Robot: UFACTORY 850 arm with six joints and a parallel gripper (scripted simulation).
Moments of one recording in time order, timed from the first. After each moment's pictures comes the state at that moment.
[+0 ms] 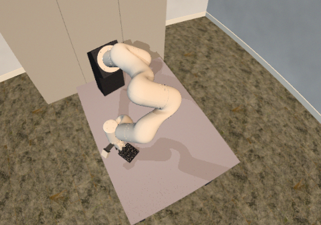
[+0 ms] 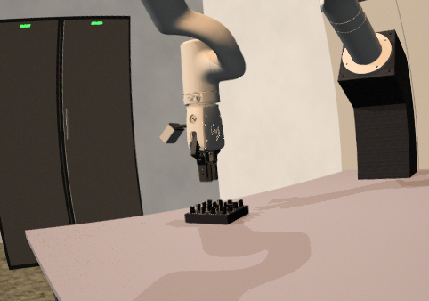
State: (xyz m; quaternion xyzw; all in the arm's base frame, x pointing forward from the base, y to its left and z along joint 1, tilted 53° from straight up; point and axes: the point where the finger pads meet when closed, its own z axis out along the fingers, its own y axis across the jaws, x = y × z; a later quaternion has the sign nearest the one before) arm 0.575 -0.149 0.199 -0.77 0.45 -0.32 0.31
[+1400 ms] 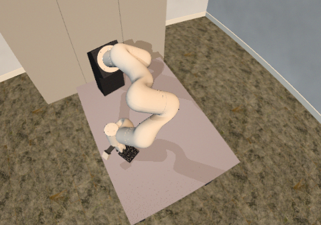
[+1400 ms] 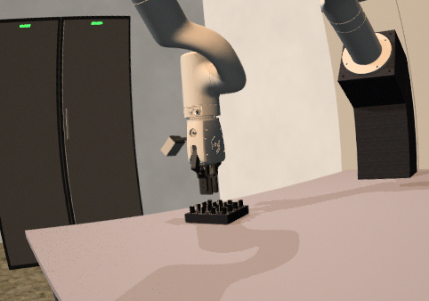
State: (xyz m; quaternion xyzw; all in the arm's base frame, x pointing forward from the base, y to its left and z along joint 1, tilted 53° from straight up) arm 0.600 -0.144 0.181 -0.77 0.46 -0.32 0.31
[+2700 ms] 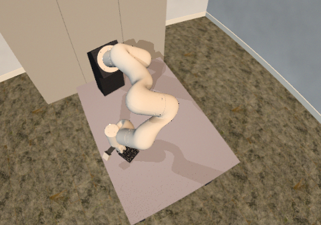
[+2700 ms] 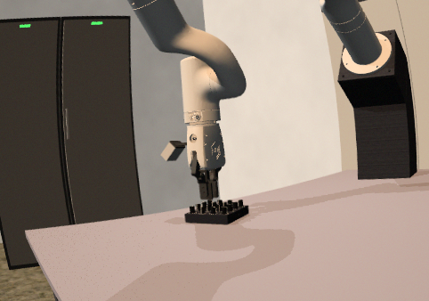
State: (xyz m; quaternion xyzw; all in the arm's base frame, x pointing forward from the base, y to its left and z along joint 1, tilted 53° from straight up) arm 0.610 -0.142 0.175 -0.77 0.46 -0.32 0.31
